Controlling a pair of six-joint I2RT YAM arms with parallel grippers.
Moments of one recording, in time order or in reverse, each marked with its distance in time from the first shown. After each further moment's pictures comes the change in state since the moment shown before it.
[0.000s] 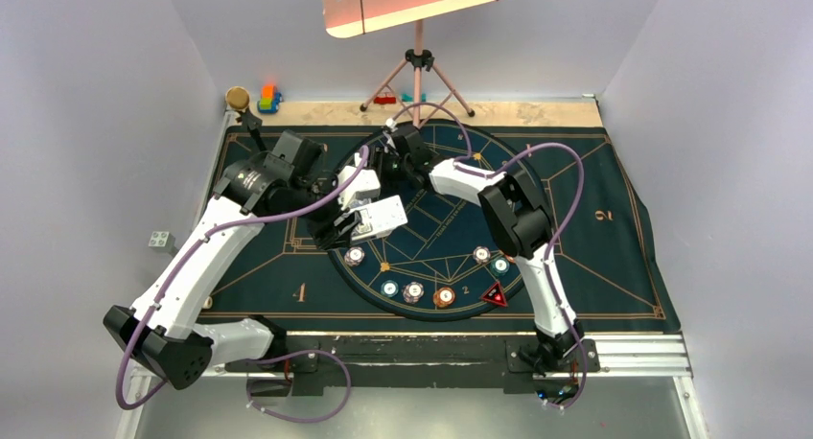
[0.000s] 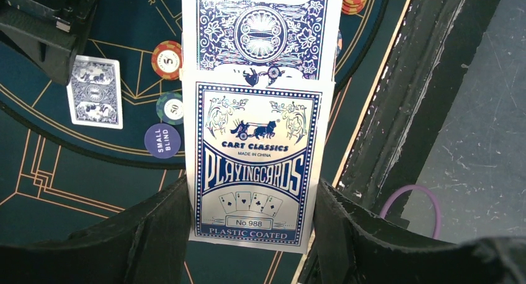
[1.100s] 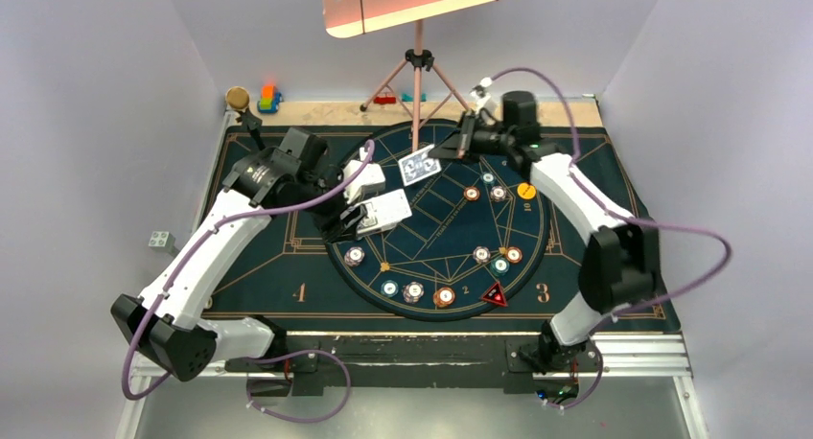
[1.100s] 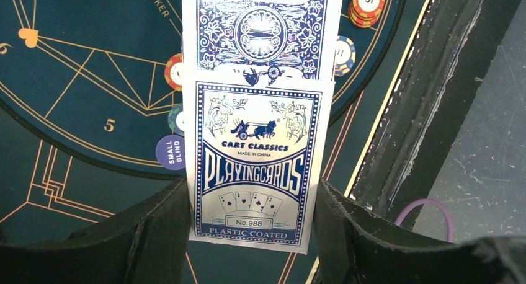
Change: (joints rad) left arm 0.000 0.045 -0.001 0.061 -0.006 -0.009; right arm -0.368 -0.712 -0.356 -0.195 -0.388 -0.045
